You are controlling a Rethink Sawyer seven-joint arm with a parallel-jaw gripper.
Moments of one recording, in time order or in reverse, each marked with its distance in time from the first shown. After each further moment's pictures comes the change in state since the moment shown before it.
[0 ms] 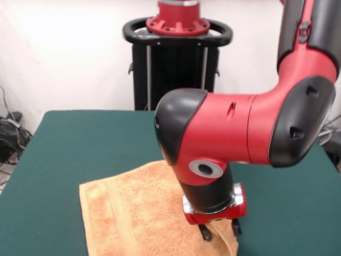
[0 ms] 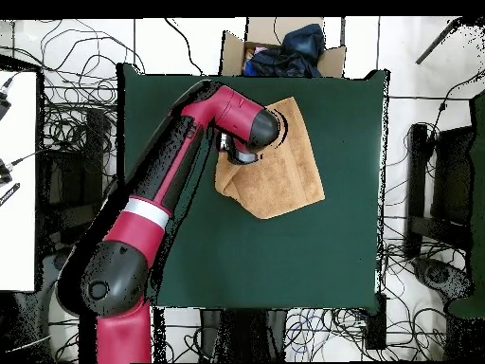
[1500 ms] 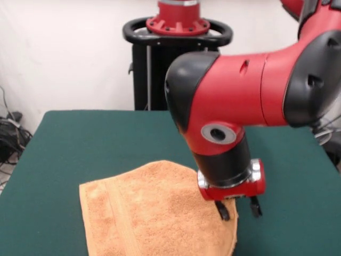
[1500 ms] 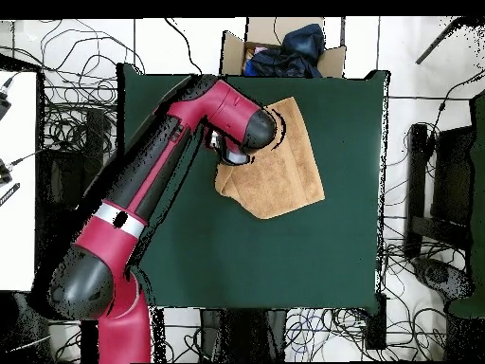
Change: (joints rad) arm 0.006 0.010 -0.303 0.124 0.345 -0.184 0.038
